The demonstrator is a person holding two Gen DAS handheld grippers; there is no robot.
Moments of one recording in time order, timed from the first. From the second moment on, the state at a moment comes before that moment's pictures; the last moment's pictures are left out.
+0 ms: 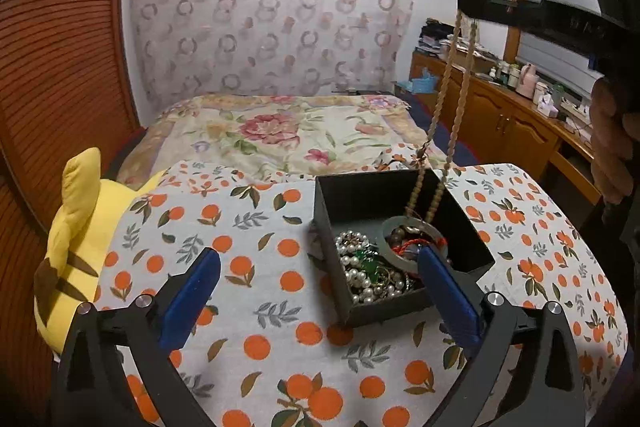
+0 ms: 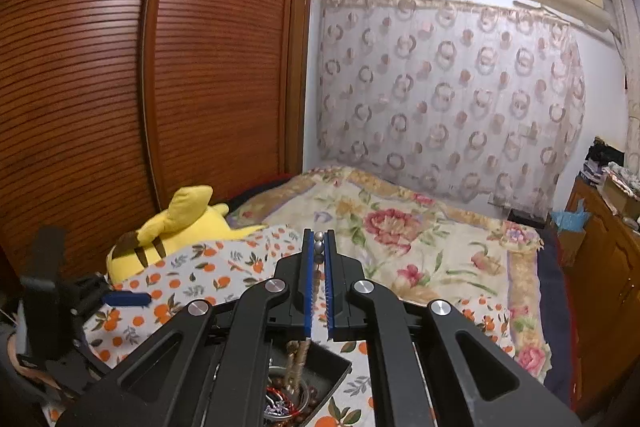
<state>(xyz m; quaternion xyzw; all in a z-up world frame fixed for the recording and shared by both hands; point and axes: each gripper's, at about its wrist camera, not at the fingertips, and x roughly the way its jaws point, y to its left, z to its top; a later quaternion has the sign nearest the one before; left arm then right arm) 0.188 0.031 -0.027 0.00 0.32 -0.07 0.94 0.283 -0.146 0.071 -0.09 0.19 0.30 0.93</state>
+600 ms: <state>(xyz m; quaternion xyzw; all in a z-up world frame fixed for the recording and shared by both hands) 0.154 0.032 -0.025 -0.01 0.32 -0.05 0.95 0.273 -0.150 -0.004 -0.07 0.30 0.30 0.90</state>
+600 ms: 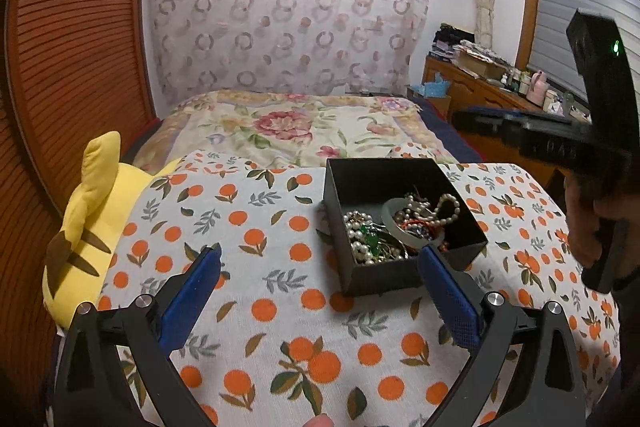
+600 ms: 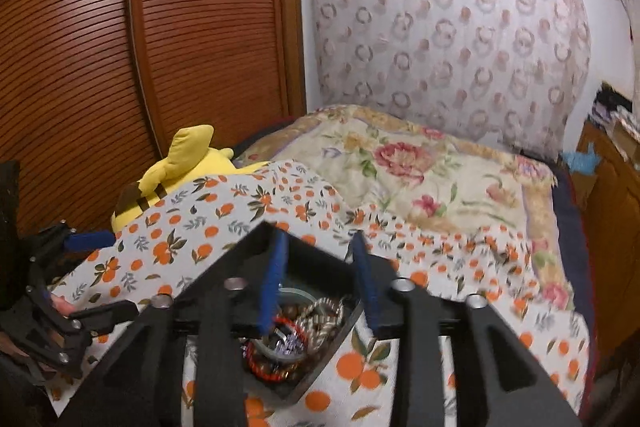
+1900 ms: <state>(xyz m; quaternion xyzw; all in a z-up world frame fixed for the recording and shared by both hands) 0.043 -0.007 -0.006 0.01 0.27 -0.02 0.96 0.075 -0.236 -0.028 0.02 0.24 0.12 0.96</state>
